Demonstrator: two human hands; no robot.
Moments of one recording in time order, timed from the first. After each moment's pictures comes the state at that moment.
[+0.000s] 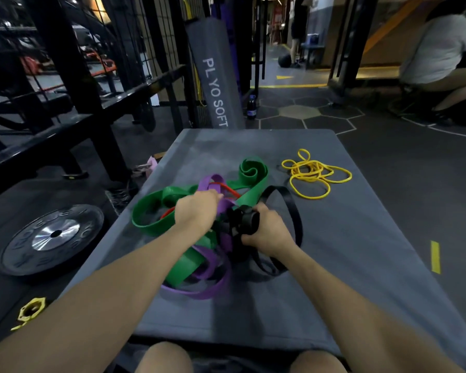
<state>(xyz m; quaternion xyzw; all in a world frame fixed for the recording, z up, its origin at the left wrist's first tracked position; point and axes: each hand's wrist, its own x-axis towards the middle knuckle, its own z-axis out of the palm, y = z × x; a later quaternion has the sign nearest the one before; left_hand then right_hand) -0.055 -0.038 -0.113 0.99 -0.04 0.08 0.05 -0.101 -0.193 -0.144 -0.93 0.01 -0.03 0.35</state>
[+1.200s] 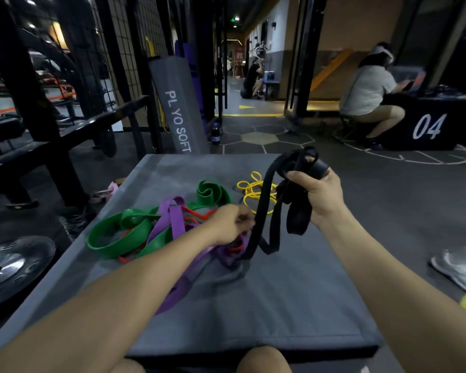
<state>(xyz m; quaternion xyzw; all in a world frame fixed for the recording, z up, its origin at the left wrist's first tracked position) -0.101 -0.156 -0.081 0.88 -0.31 -0.06 0.36 -0.161 -0.331 -0.022 -0.57 0.03 -0.24 0.79</state>
